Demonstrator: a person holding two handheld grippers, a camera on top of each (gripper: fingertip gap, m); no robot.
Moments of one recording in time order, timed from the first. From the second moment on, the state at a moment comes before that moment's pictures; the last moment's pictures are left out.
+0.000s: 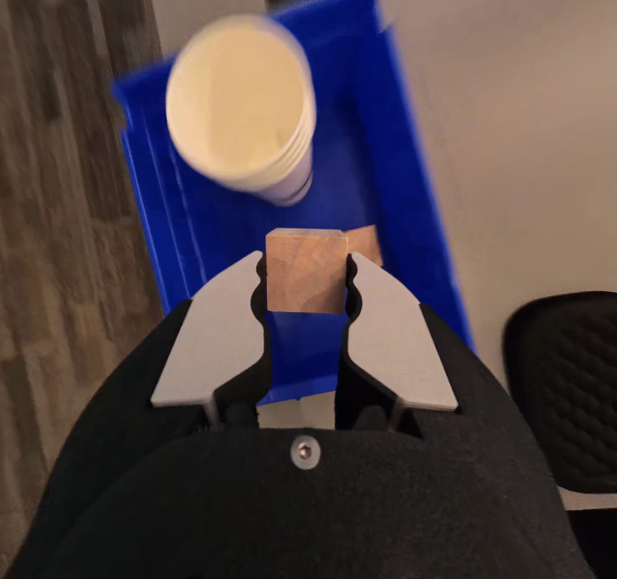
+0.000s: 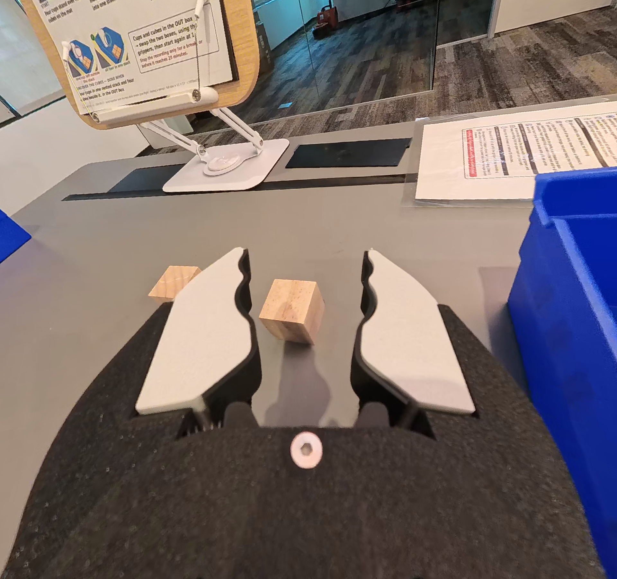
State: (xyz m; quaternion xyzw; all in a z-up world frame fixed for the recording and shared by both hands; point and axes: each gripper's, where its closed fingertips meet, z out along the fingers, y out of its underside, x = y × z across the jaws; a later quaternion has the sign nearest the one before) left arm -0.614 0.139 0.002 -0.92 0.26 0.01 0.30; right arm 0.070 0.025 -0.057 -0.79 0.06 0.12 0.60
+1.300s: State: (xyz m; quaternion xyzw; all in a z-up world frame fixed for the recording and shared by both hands) left arm -0.224 0.110 -0.137 -0.62 0.77 -0.10 0.13; right arm 0.072 0.027 -0.064 -0.80 0.05 0.10 0.59
